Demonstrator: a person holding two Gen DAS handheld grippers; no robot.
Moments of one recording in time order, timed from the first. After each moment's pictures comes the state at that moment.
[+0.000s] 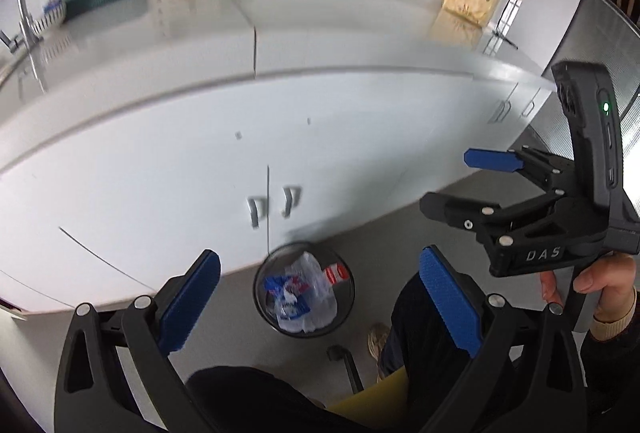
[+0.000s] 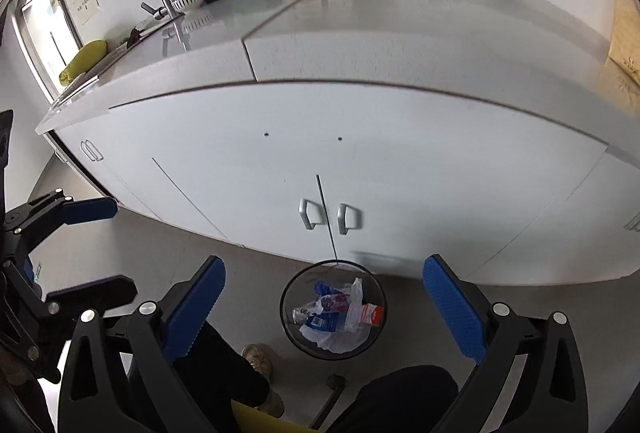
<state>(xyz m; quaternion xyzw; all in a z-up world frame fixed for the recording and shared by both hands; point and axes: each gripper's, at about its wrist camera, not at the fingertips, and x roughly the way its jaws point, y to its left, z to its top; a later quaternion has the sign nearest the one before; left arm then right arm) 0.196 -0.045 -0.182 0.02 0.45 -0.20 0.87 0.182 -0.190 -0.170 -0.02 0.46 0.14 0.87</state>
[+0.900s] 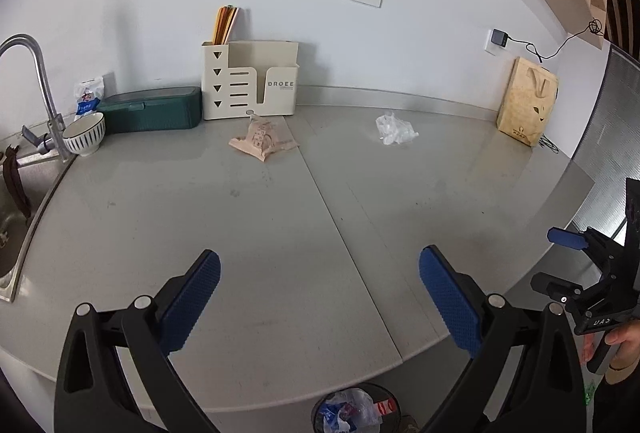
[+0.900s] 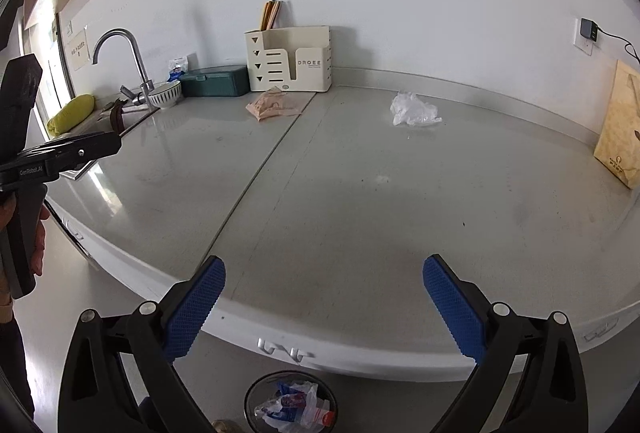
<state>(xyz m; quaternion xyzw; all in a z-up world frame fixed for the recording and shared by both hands) 0.420 0.024 -0.030 -0.01 0.34 -0.13 0.93 0.345 -0.214 -0.040 -0.04 0.36 0.12 0.92</state>
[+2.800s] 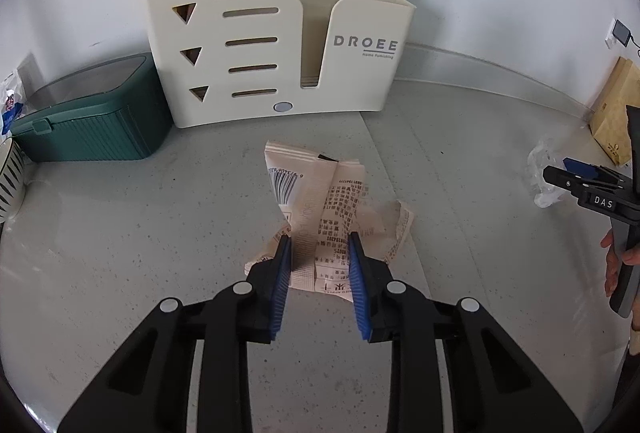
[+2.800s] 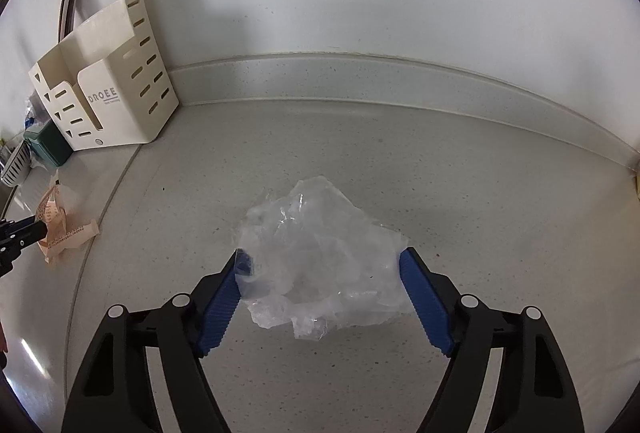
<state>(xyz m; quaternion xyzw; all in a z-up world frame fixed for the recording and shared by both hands) 0.741 0.020 -0.112 -0.01 0.47 -0.06 0.88 0.748 -0.275 -0.112 -0.03 0.46 0.05 0.89</state>
